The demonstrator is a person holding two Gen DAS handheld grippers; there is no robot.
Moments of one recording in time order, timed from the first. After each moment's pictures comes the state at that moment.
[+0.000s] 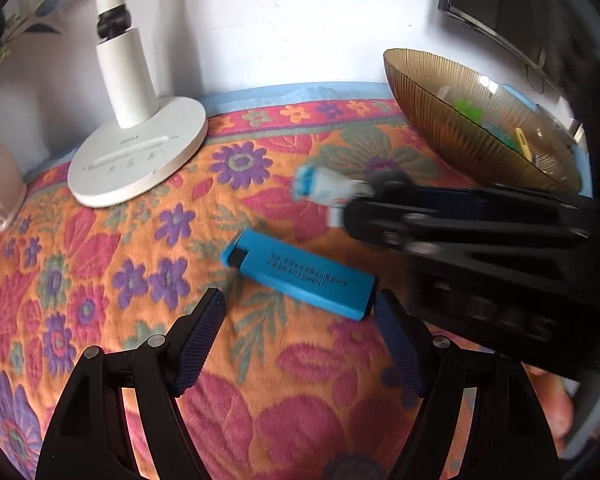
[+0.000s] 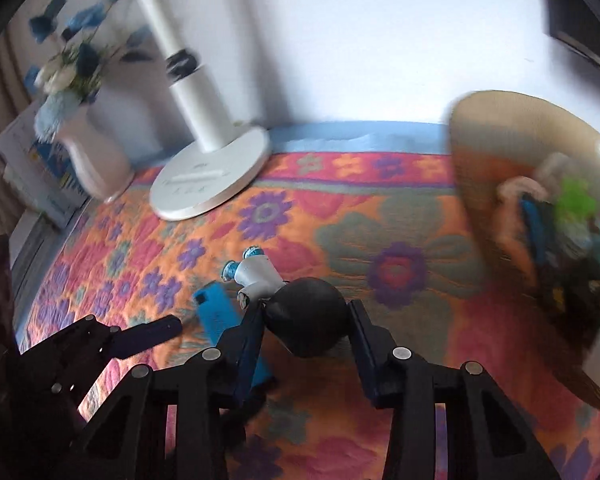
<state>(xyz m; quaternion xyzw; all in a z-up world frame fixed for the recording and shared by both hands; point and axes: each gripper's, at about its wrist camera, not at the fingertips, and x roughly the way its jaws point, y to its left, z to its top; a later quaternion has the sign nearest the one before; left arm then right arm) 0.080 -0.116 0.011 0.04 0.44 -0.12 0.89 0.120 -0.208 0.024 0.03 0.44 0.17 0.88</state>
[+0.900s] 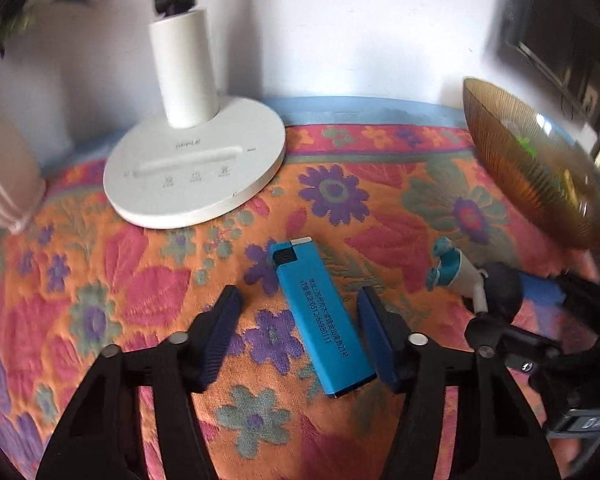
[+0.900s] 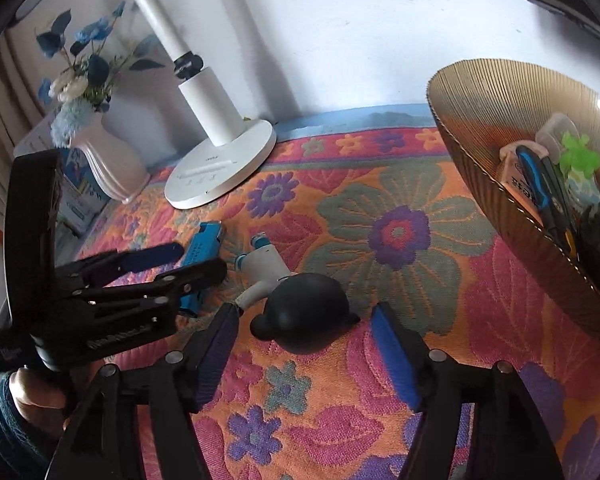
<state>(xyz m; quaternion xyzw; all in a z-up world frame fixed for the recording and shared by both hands) 0.121 -0.068 0.006 0.02 0.44 -0.09 0.89 0.102 -0.220 0.009 0.06 0.43 0.20 0.88</state>
